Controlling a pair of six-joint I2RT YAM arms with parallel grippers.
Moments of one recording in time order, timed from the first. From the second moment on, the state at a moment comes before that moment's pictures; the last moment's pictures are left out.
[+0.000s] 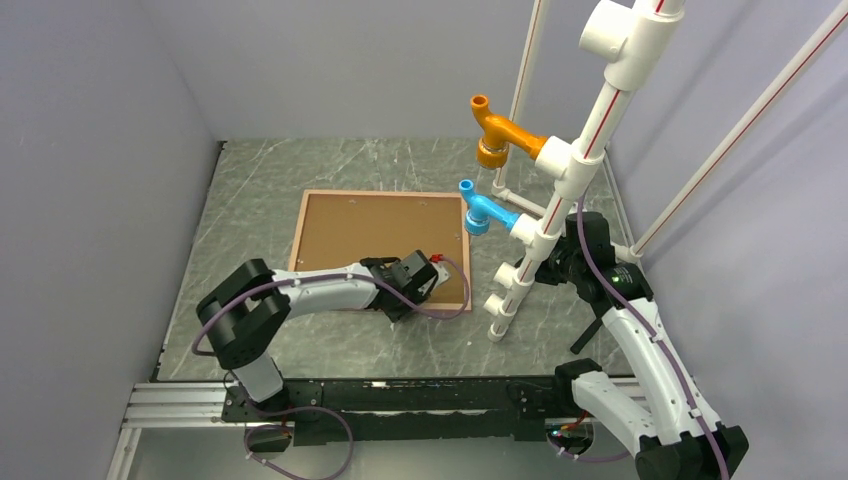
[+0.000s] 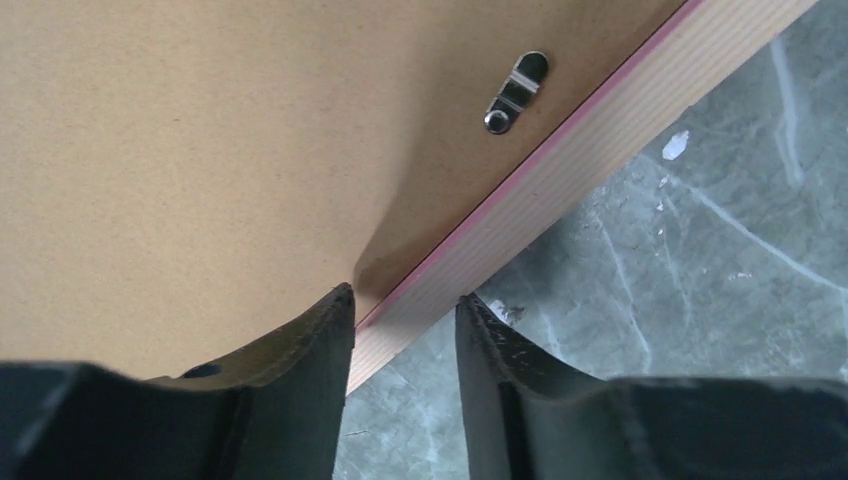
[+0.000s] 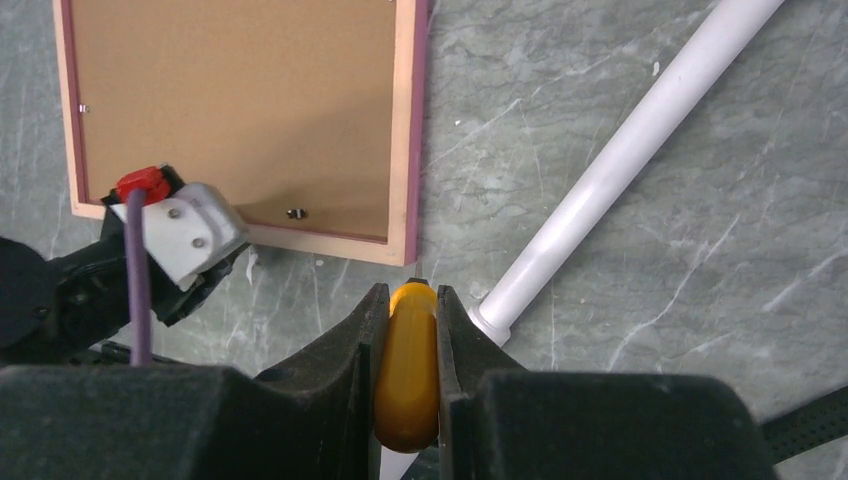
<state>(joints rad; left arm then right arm) -0.97 1.65 0.97 -0.49 -0.24 0.06 0.23 0.86 0.87 -0.75 -0.16 0.45</state>
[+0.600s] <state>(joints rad) -0.88 1.82 1.17 -0.59 -0.23 -0.15 0.23 0.86 0.87 -0.75 -0.15 0.47</state>
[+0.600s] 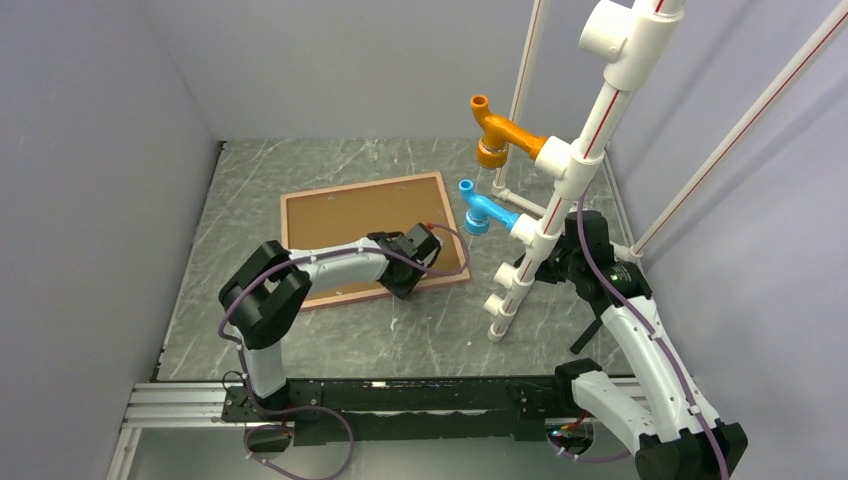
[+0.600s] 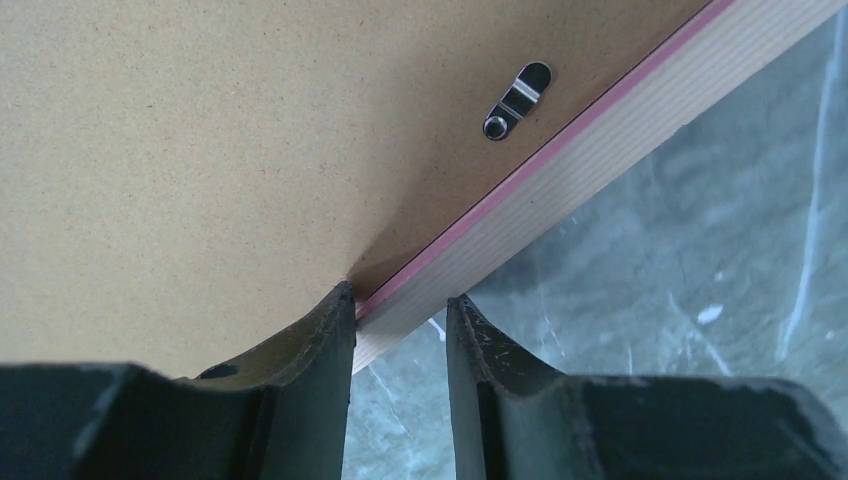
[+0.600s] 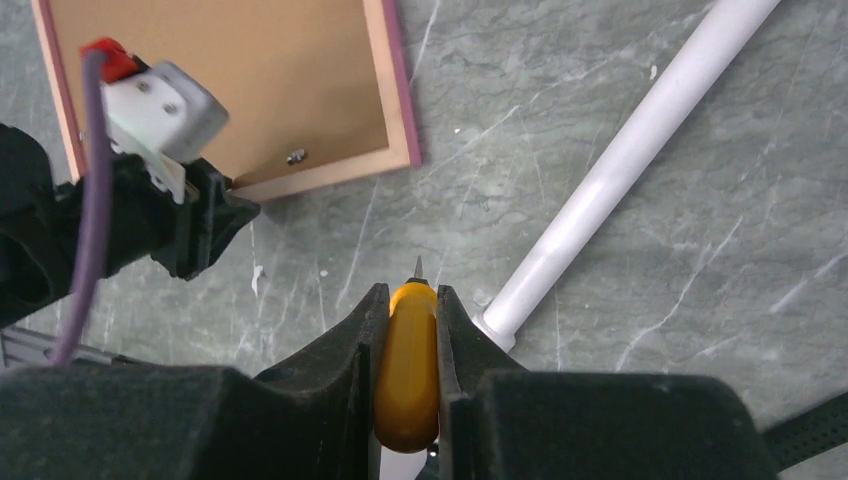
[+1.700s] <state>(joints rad) -0.57 1.65 1.14 -0.33 0.24 -0.67 0.23 1.10 0.87 -0.48 -0.22 0.47</state>
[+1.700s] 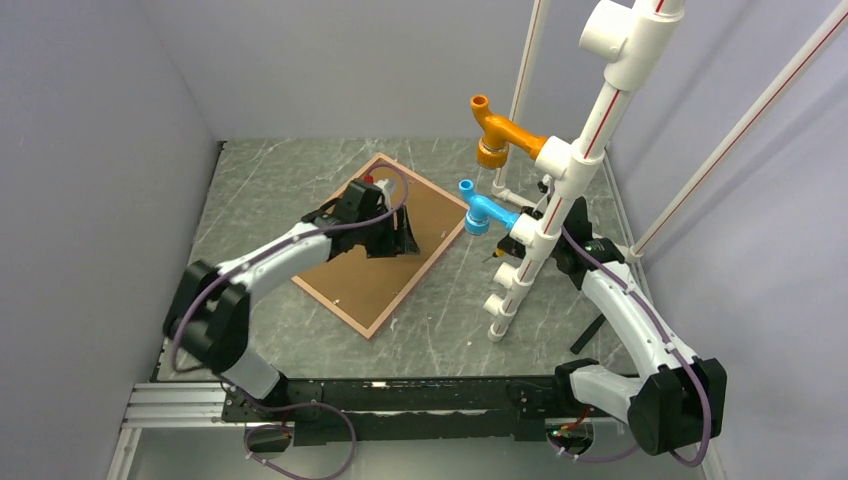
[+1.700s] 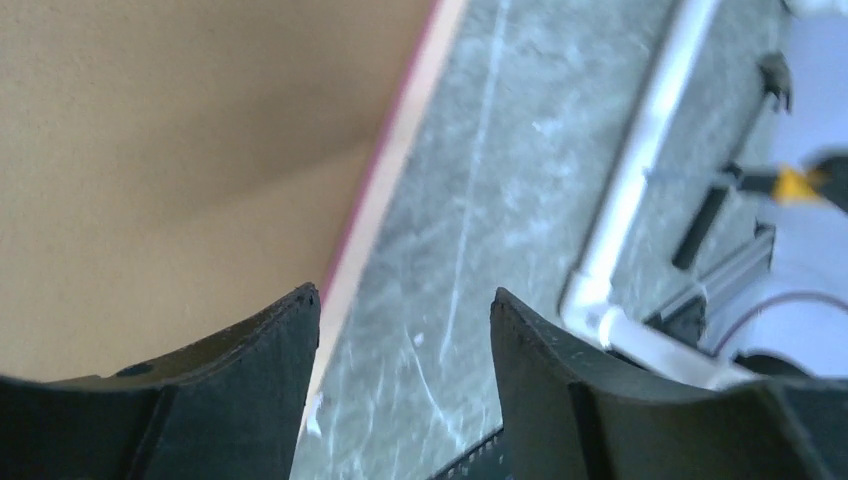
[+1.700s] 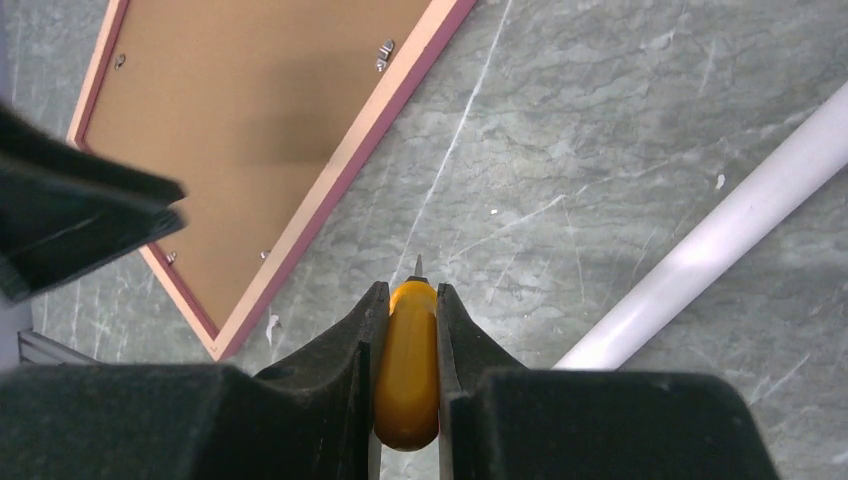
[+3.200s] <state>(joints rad) -0.92 1.61 0.74 0.04 0.37 -0.80 0.34 1.19 0.90 -0.49 -0.23 0.42</state>
